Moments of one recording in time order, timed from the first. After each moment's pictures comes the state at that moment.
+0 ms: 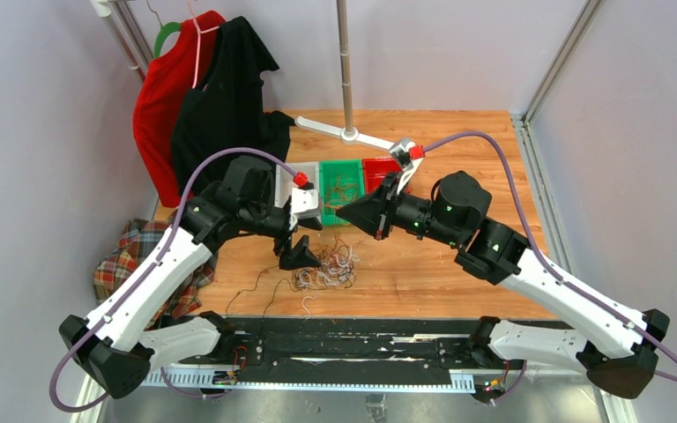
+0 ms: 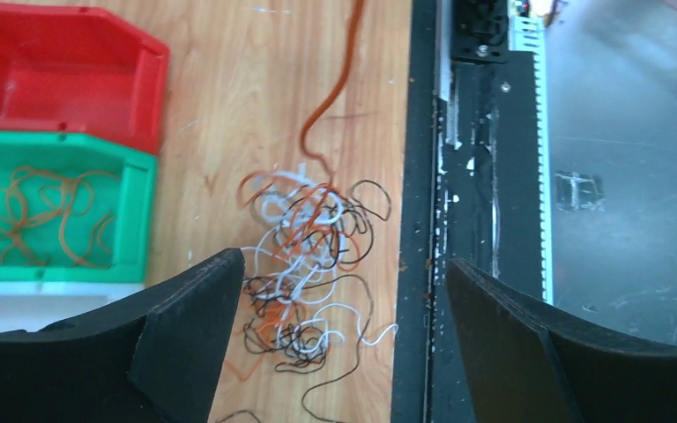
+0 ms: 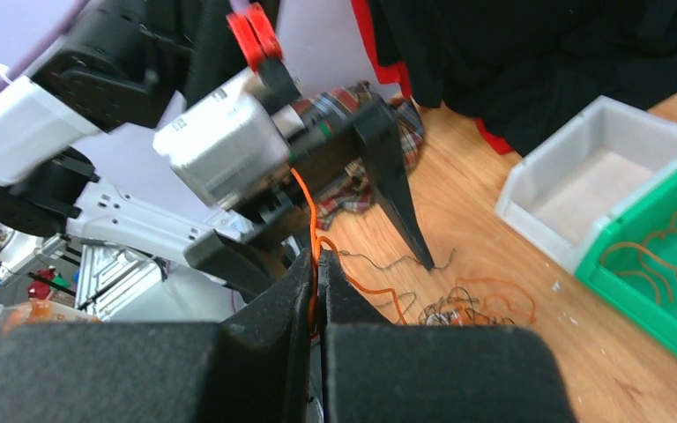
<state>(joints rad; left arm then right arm) -0.57 1.07 1.16 -0.82 0.80 0.51 0.95 0.99 1.11 -0.16 -0.21 0.46</state>
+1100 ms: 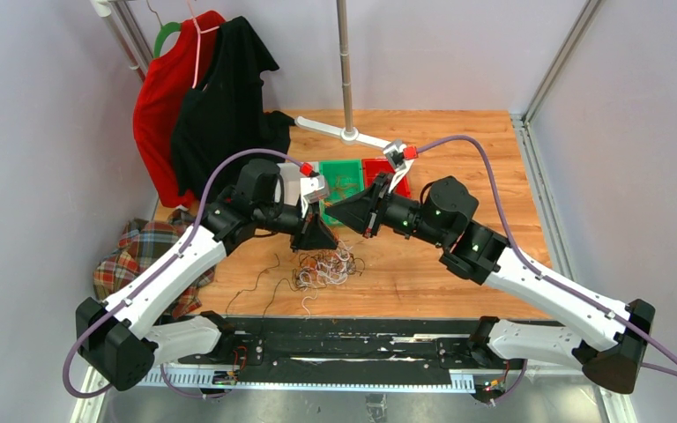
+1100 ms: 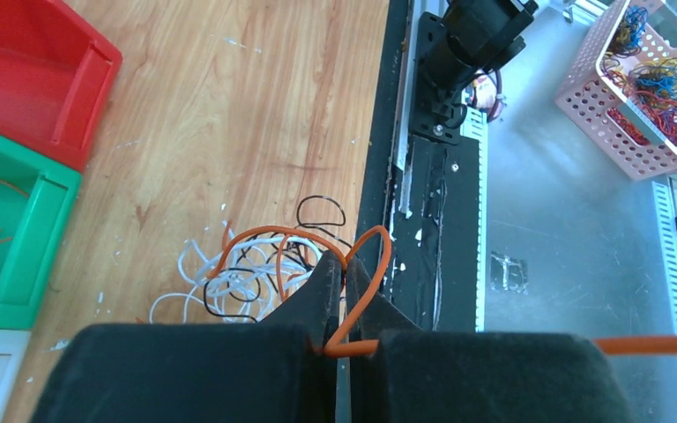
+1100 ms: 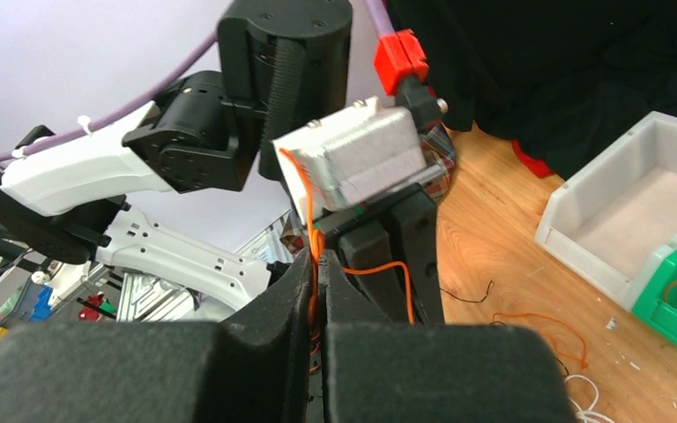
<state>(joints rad) -0.57 1.13 0.99 -0.45 0.91 0.12 0.95 1.06 1.03 0.09 -0.23 0.57</state>
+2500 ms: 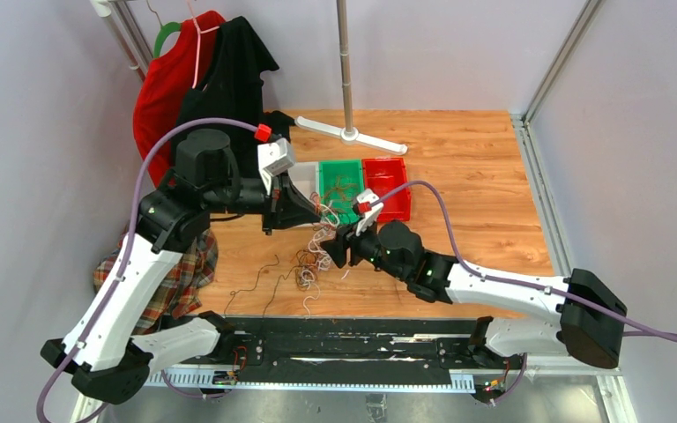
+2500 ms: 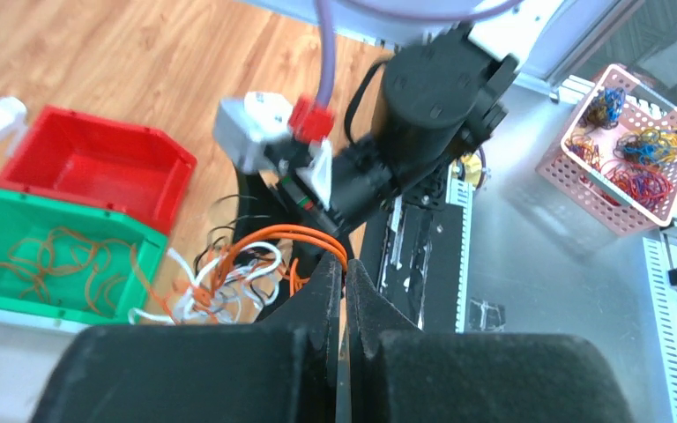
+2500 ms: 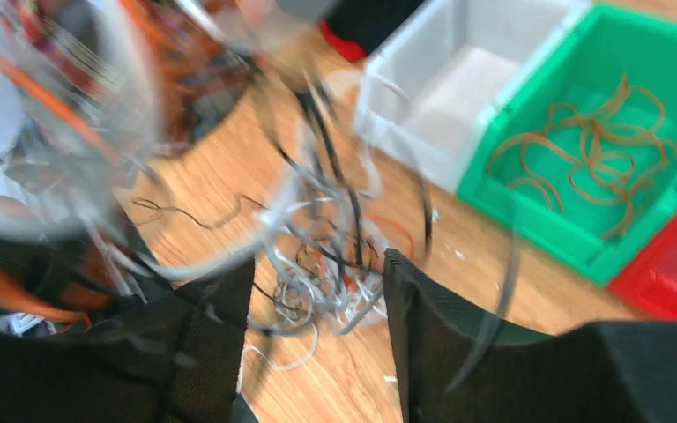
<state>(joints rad) -0.55 1.05 1.43 -0.77 0.85 0.08 1.09 1.22 0.72 0.32 0.17 0.28</state>
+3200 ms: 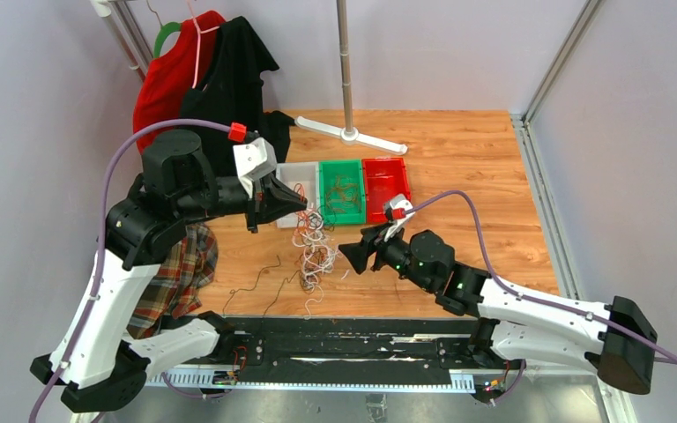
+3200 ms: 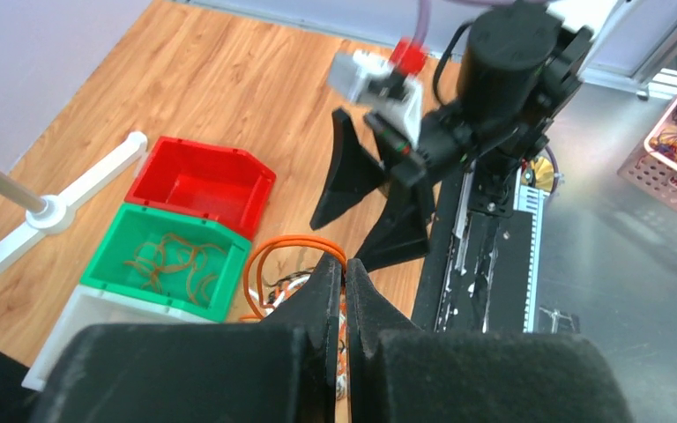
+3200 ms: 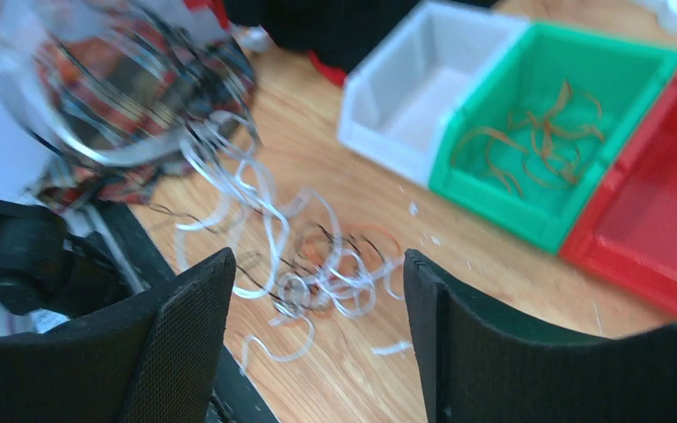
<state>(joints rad) -0.55 1.01 1.59 -0.85 0.73 0.19 1.07 0.97 0.53 0.29 0.23 0.33</state>
